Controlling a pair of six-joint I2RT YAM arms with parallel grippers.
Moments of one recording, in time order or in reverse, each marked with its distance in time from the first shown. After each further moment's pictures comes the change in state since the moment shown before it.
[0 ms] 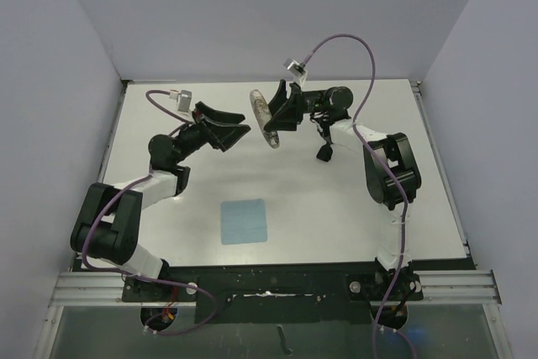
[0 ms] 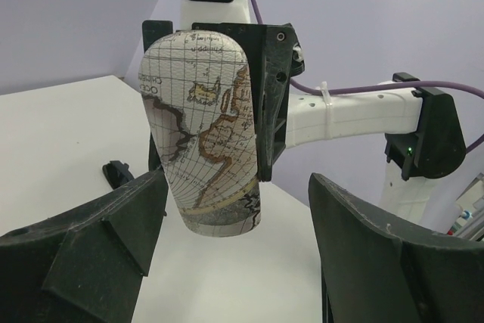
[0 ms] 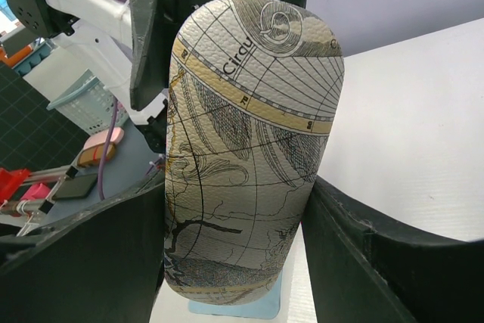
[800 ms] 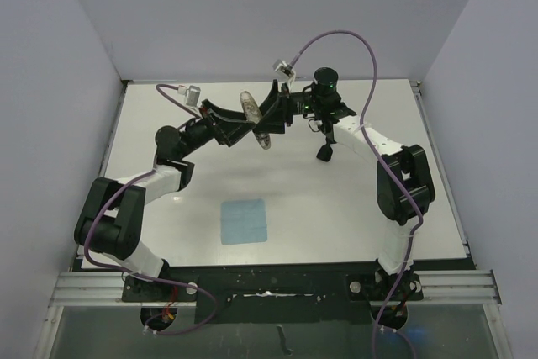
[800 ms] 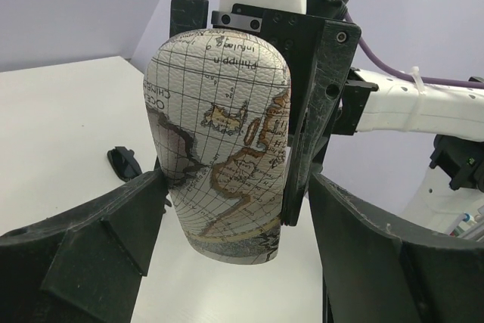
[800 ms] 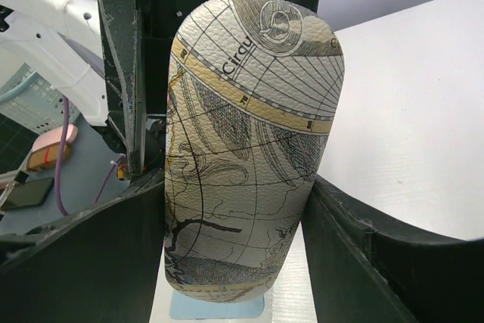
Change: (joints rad) left arm -0.030 0.040 0.071 -0.114 -0.011 0.037; right arm 0.059 -0.183 0.011 -0.904 0.118 -0.746
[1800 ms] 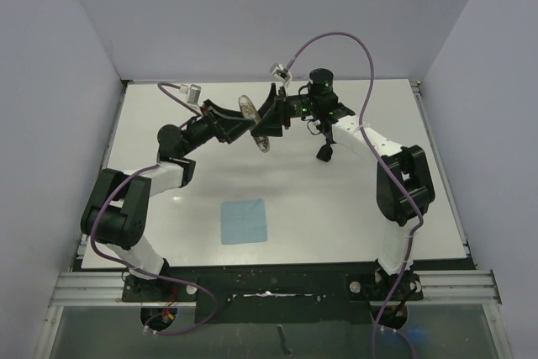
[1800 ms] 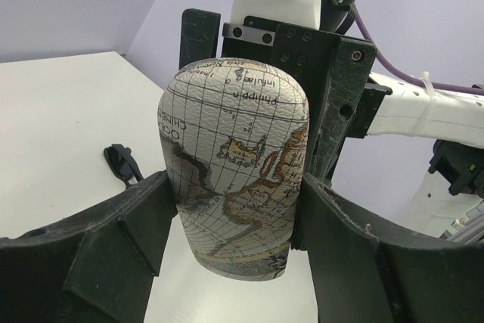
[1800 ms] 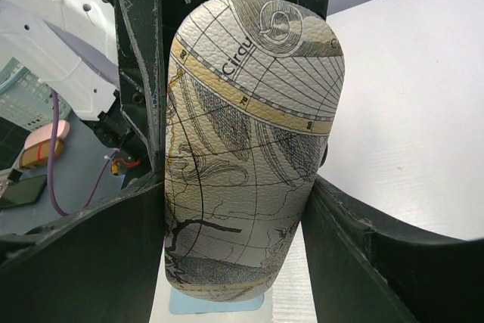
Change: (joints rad) left arm 0.012 0.079 0.028 0.056 0.015 -0.054; right arm 0.020 -0.002 0.012 -0.158 0.033 -0.122
